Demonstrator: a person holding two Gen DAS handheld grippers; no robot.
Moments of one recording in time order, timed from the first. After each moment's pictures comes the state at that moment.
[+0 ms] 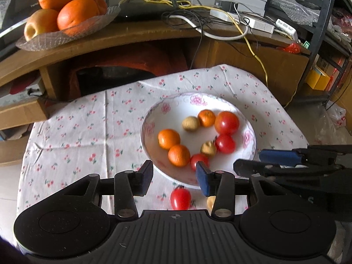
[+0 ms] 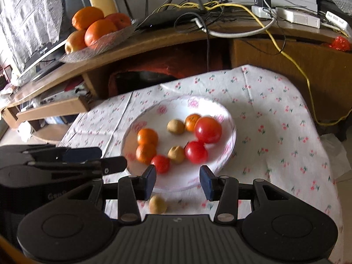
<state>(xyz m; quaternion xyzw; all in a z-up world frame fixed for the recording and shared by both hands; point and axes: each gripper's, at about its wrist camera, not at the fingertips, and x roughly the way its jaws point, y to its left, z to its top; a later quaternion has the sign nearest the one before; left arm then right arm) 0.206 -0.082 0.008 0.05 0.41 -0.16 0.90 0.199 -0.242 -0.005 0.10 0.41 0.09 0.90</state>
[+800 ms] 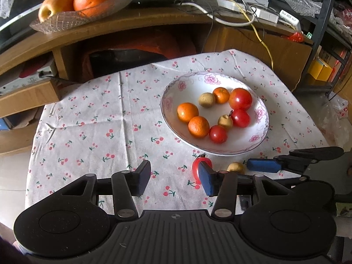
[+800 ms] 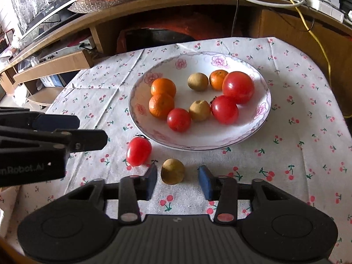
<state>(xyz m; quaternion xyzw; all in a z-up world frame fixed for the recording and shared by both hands) 0.194 -0.050 -0.005 0.06 0.43 -0.16 0.89 0.202 -0.200 -0.054 0.04 0.45 0.10 0.88</state>
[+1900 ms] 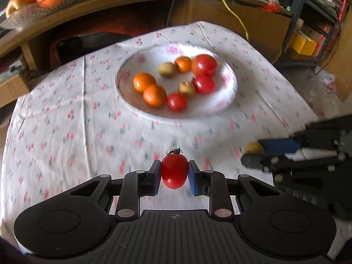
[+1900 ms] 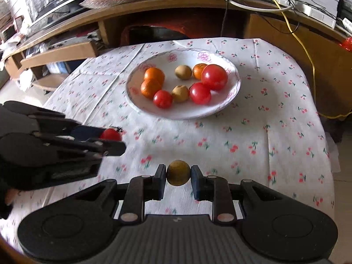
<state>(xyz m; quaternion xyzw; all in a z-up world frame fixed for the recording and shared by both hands) 0.161 -0.085 -0.029 0.09 0.45 -0.20 0.86 0.150 -0.233 -0.032 0.00 0.46 0.12 0.88</state>
